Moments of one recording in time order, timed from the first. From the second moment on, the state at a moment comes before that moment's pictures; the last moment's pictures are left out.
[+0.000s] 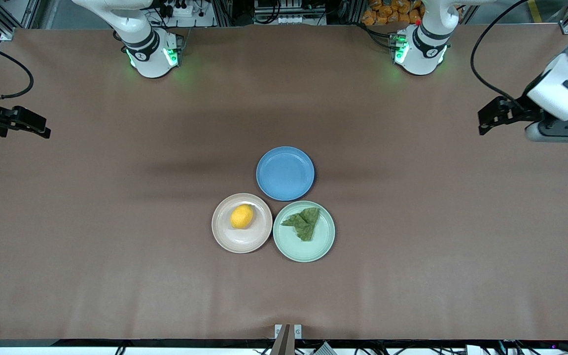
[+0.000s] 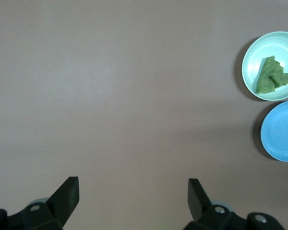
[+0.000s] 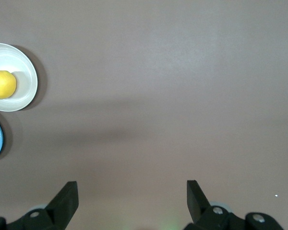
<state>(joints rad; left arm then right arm) -0.09 0.03 -0.08 -1.54 0.02 1.57 -0.10 -0.06 0.05 0.03 -1.51 -0.01 1.48 0.01</state>
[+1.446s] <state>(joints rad) -0.43 0.62 -0.20 -1.55 0.03 2.47 -0.34 0.15 0.13 0.04 -1.51 0.05 1.57 0.44</state>
